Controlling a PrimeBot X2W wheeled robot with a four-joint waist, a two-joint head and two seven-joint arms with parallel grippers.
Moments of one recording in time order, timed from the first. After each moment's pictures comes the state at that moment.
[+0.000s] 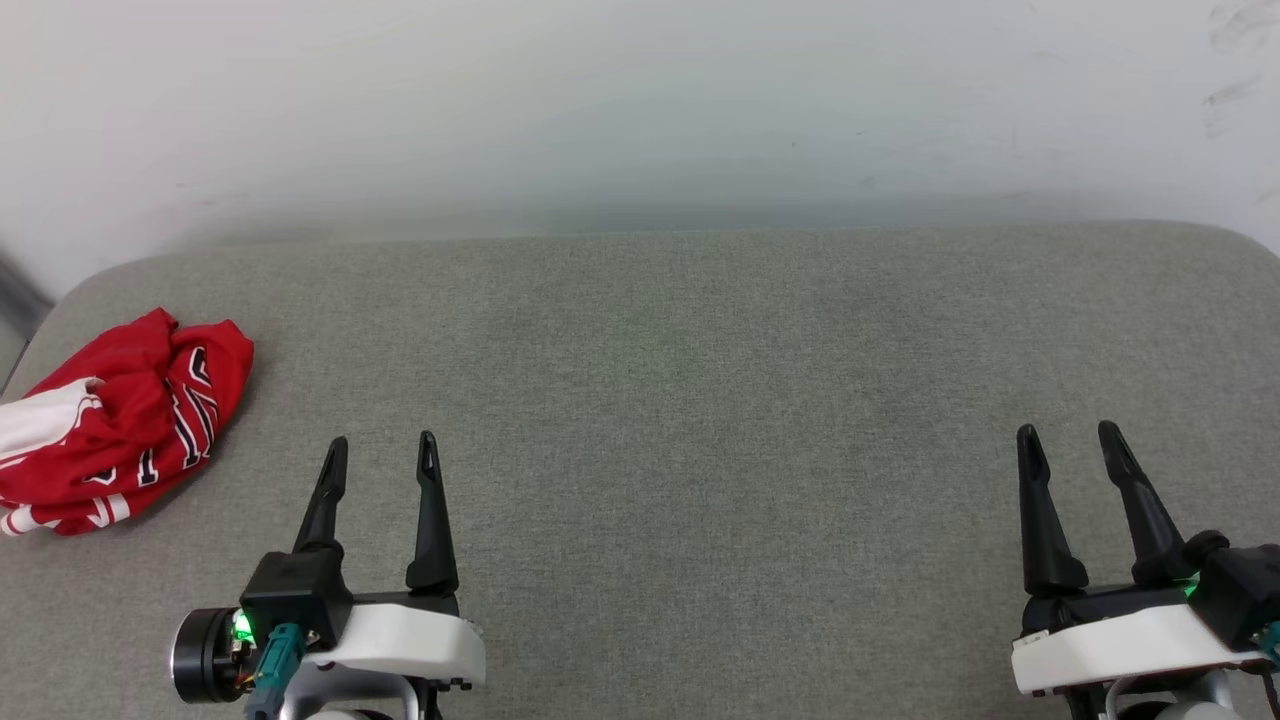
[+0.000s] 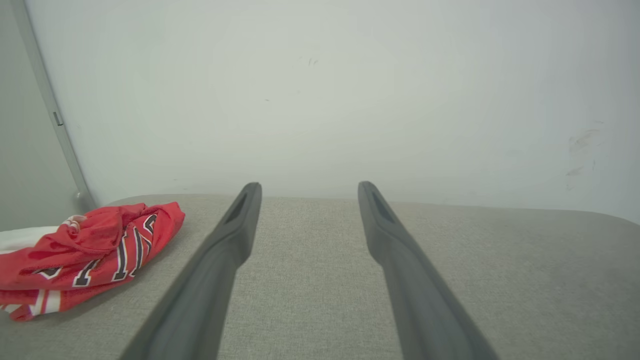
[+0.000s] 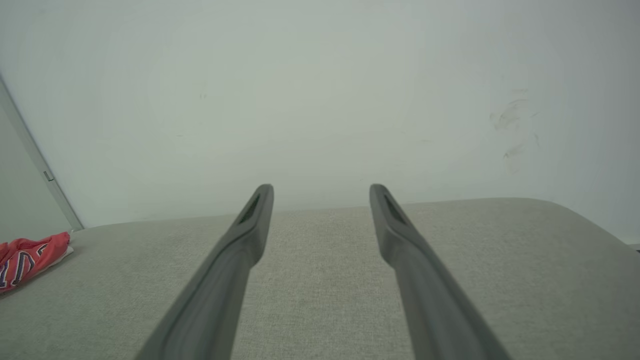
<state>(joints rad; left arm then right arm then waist) -0.02 0.12 -0.17 -0.03 -0.20 0.18 -0.22 0.01 -0.05 -0.03 -0.02 0.21 0.13 -0.22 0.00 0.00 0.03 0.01</state>
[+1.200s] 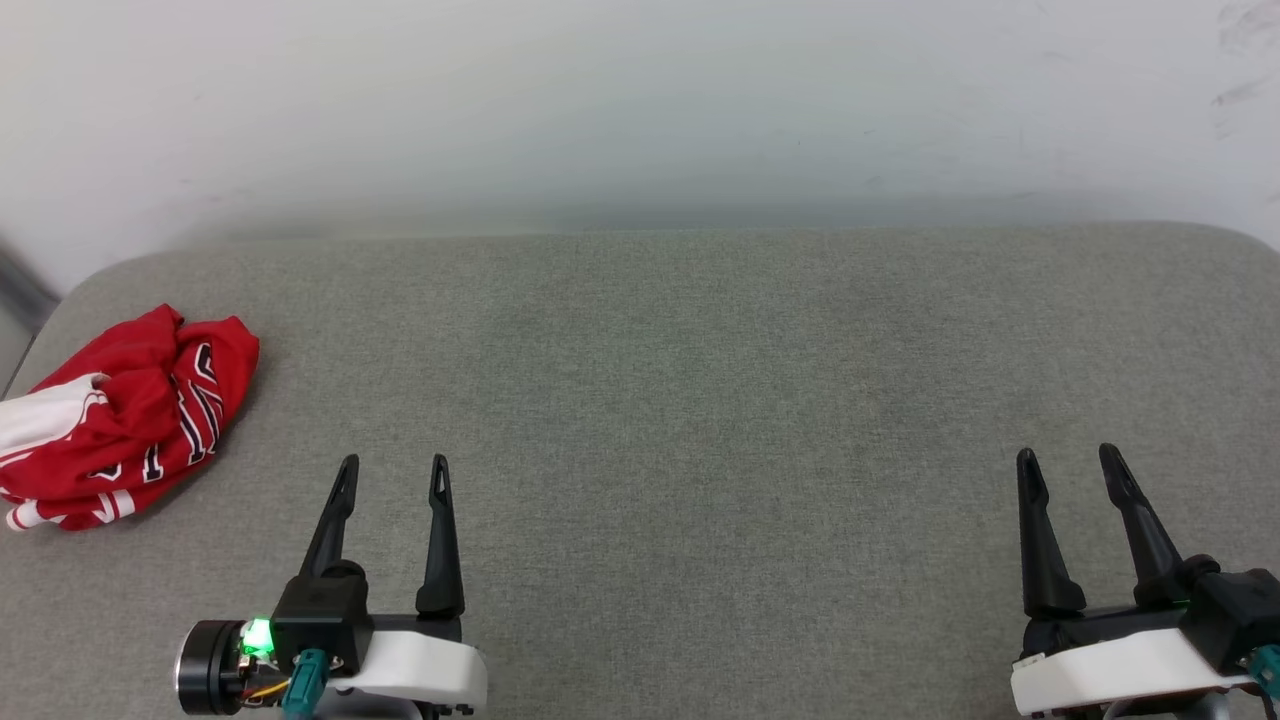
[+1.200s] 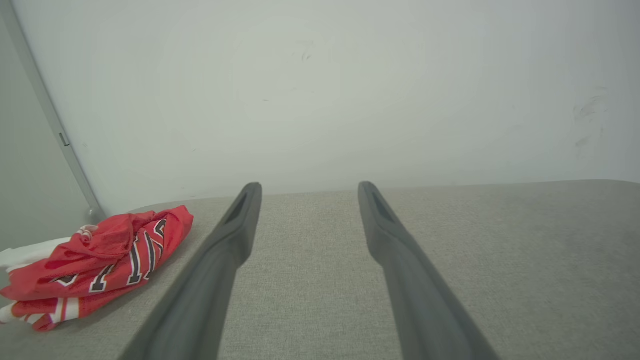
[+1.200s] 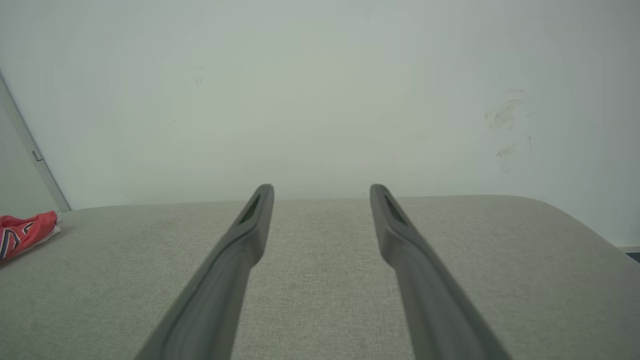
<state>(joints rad) 0.01 0.06 -0.10 0.01 -0.04 0.11 -0.26 0.03 -0.05 -0.04 0.01 0.15 0.13 -0.26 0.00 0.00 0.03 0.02</state>
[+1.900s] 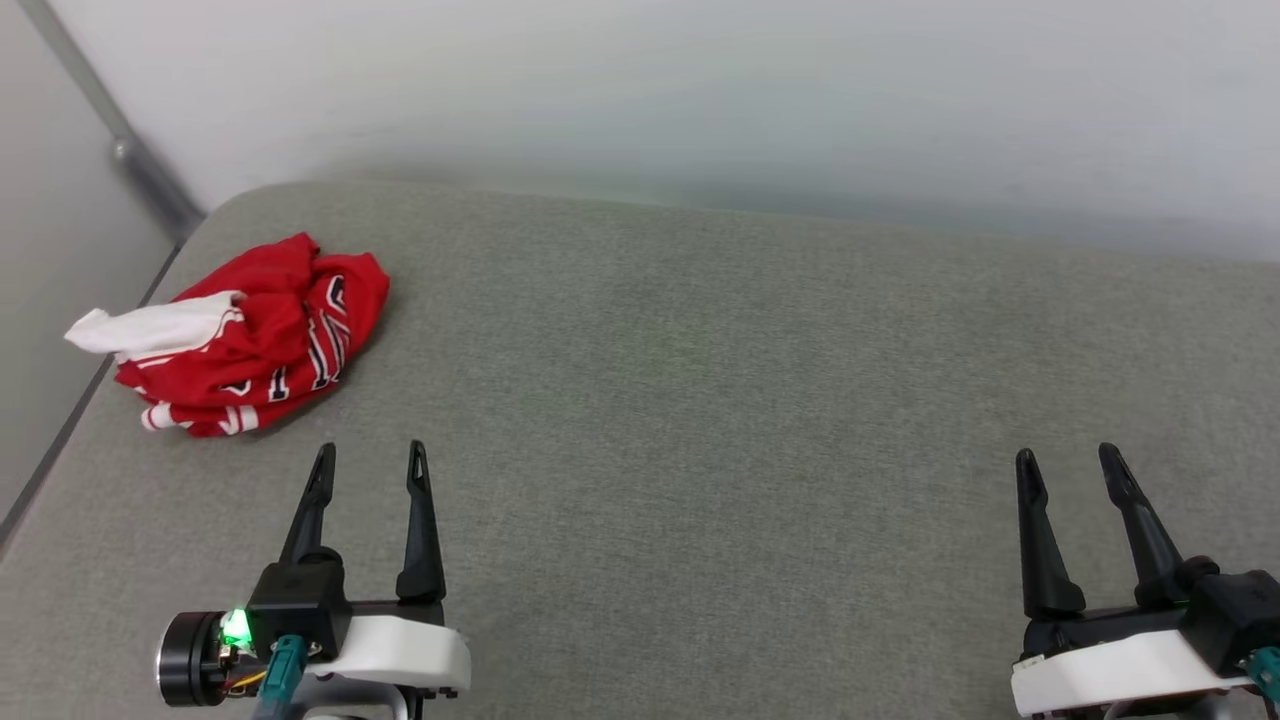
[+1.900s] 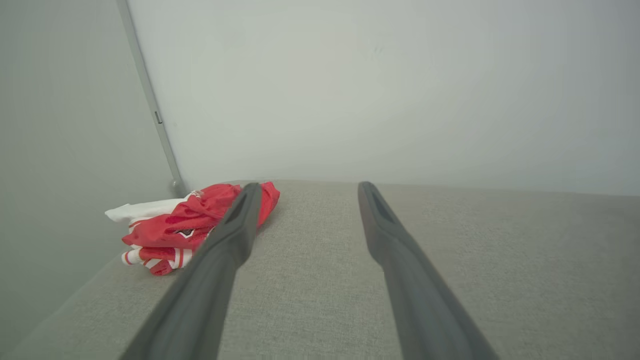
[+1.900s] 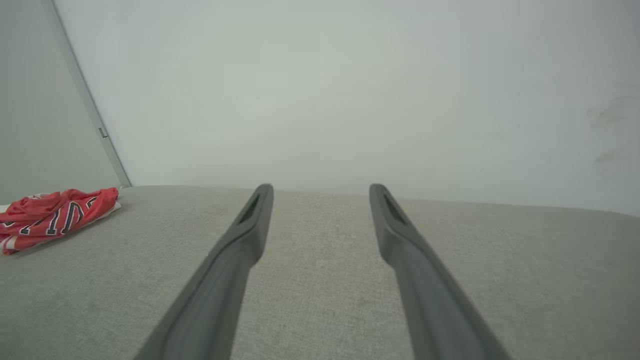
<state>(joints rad) -0.01 0.05 -0.06 0.02 -0.04 0.10 -0.26 0.04 -0.05 -0.04 0.00 0.14 0.13 -0.26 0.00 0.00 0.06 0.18</state>
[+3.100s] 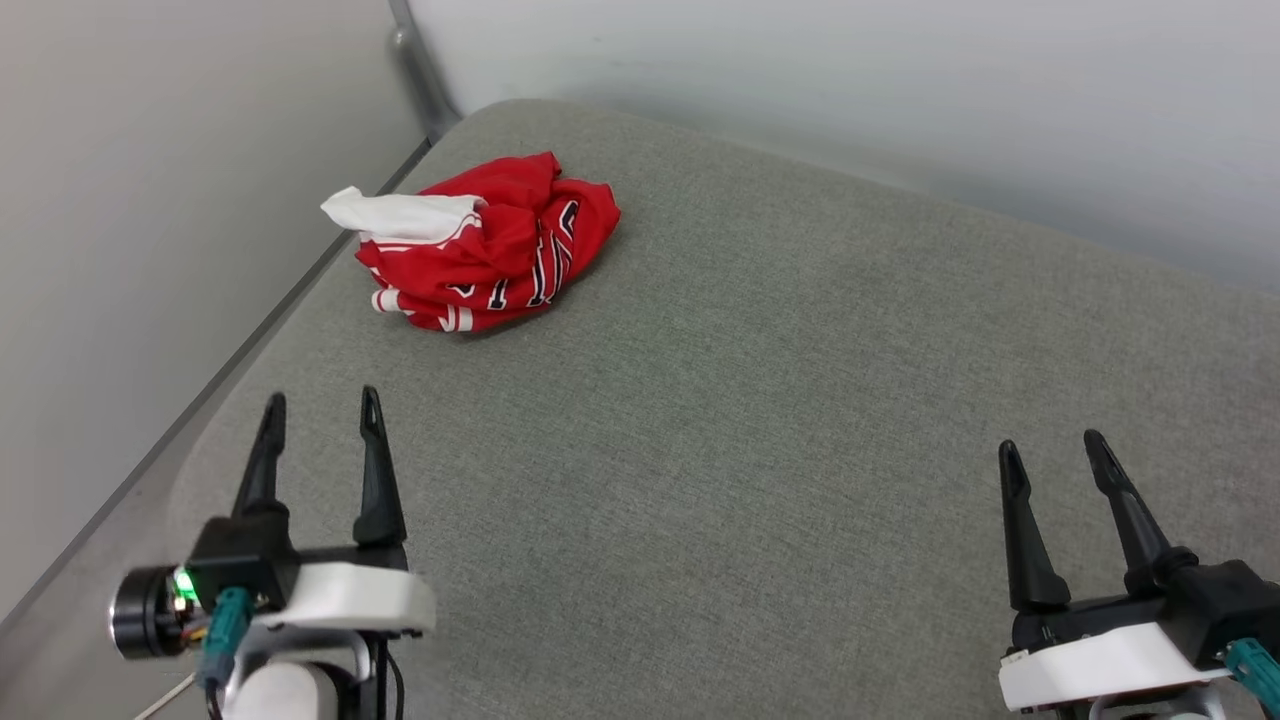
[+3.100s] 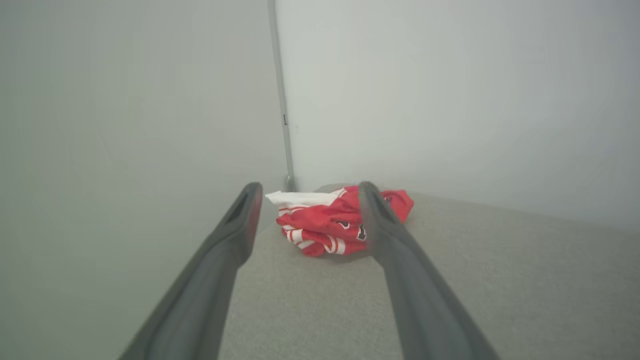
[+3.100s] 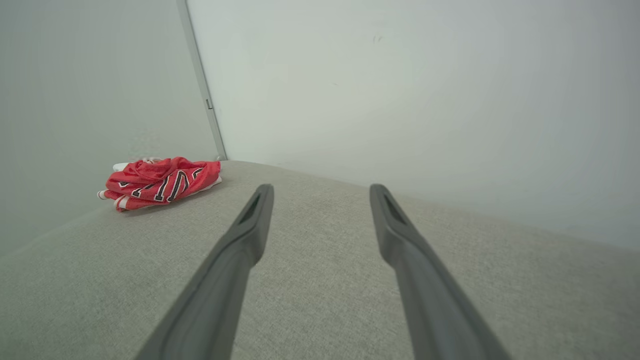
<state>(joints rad) -0.07 0.05 0.00 0.02 -0.07 0.07 -0.26 0.02 -0.05 -0.02 -0.01 0.08 0.13 -0.26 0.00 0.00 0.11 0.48</state>
